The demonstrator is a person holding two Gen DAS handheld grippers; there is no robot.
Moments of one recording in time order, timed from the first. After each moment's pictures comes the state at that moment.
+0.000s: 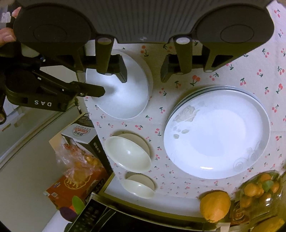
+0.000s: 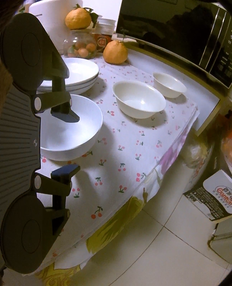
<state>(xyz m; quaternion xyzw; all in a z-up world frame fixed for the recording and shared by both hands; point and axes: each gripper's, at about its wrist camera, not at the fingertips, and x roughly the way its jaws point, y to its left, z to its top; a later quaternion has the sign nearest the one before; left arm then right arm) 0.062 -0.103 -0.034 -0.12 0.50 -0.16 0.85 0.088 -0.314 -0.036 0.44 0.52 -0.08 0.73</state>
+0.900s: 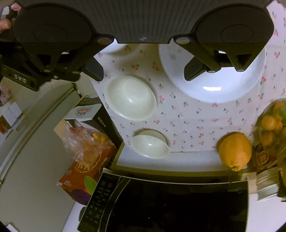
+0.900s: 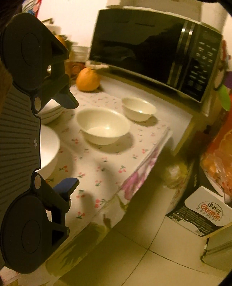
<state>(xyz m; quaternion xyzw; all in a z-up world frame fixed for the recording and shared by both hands) 0.144 -0.103 0.002 -0.05 0.43 -0.20 0.88 0.114 -0.352 -0.035 0.52 0.41 -0.05 0.75</state>
